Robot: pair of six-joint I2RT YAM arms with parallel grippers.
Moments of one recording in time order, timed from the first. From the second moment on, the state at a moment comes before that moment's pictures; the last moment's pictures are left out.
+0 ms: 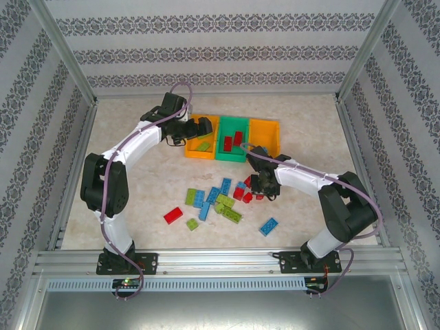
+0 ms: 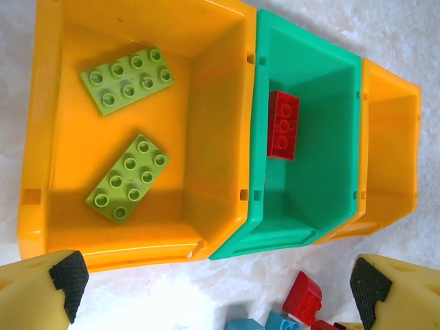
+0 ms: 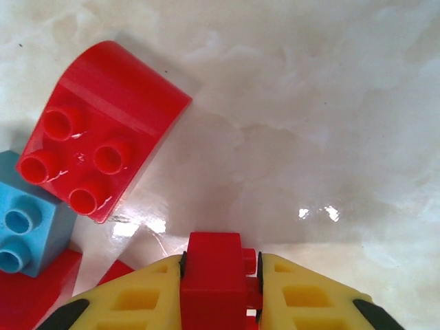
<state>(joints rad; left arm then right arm) -0.31 1.86 1.53 -0.58 0.34 -0.55 0.54 1.58 0.91 -0.73 0.04 0.67</state>
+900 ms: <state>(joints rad) -0.31 1.46 1.06 -0.79 0.24 -0.39 0.41 2.02 1.73 -0.68 -0.08 0.71</state>
